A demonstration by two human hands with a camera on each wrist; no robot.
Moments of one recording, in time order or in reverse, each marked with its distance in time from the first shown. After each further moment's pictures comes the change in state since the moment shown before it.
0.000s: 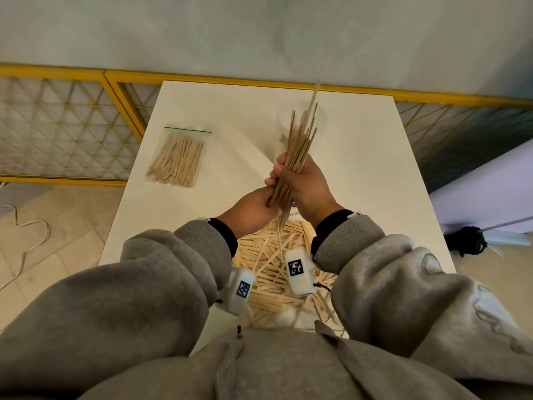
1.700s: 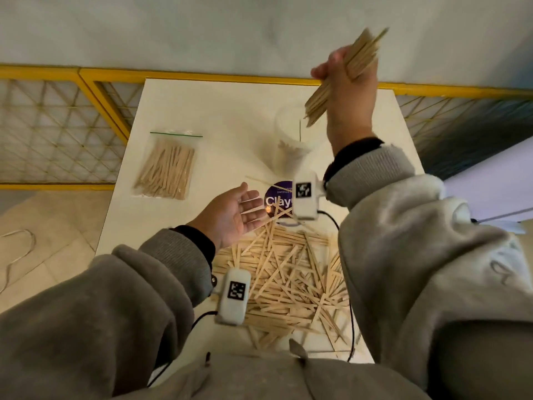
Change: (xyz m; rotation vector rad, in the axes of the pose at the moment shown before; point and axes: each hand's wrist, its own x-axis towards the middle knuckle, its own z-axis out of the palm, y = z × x) left_hand 0.036 -0.033 -0.035 -1.037 0.091 -0.526; right_hand 0.113 -0.091 -0.013 -0.036 0.411 -0.520
